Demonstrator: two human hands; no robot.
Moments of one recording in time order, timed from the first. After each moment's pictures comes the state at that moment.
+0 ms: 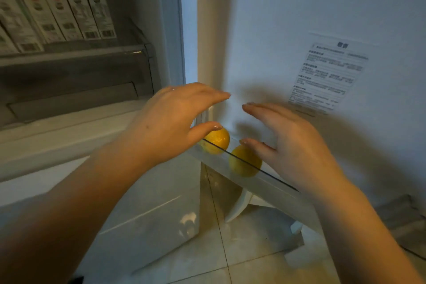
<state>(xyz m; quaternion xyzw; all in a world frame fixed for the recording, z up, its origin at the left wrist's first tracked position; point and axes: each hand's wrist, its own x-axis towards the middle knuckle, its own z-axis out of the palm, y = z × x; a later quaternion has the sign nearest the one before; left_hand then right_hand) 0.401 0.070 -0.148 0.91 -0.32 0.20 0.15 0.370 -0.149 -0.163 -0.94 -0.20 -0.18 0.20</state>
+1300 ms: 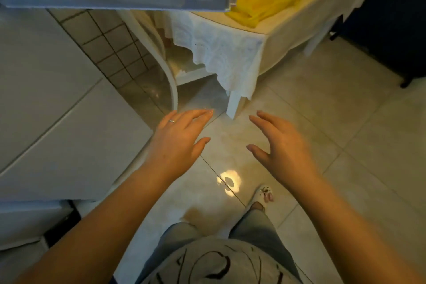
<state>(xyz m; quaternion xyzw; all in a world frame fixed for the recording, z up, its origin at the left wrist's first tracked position) 0.106 -0.090 -0.370 0.87 -0.46 0.05 0.18 -0.022 -0.283 -0.353 -0.97 0.15 -0.03 0.18</state>
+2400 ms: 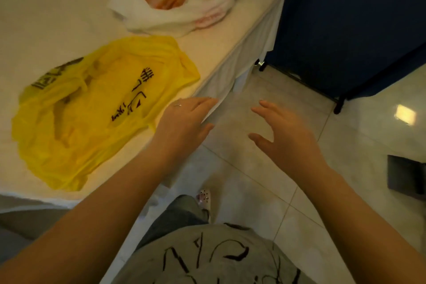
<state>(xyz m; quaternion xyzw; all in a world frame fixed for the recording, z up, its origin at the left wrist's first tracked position) 0.329 -0.744 -0.370 0.80 -0.56 0.04 0.21 0.150 -0.882 -0.326 -0.95 0.27 -0.04 0.17</state>
